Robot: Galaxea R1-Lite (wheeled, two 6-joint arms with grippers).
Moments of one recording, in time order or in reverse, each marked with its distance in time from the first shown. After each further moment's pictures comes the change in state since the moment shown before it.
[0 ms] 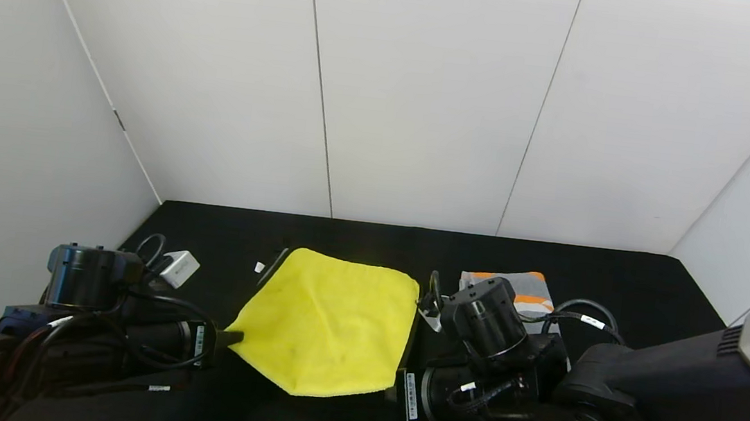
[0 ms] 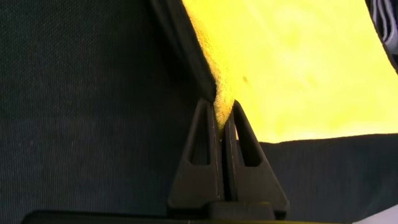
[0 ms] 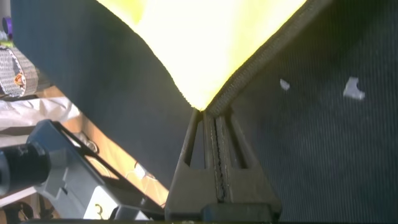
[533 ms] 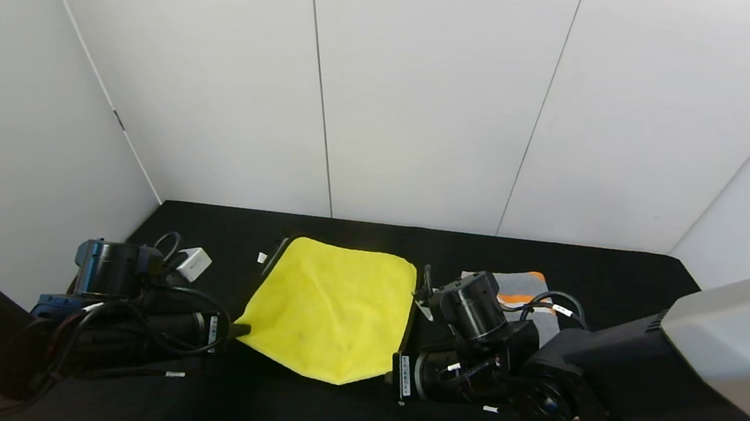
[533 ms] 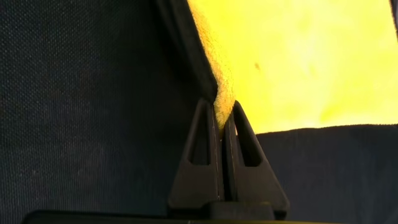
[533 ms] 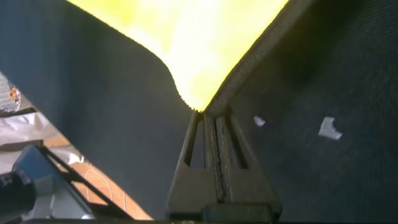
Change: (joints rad) left arm 0.011 0.103 -0.084 0.001 -0.001 0.000; right arm -0.044 0.113 -0.106 0.006 0.001 0.000
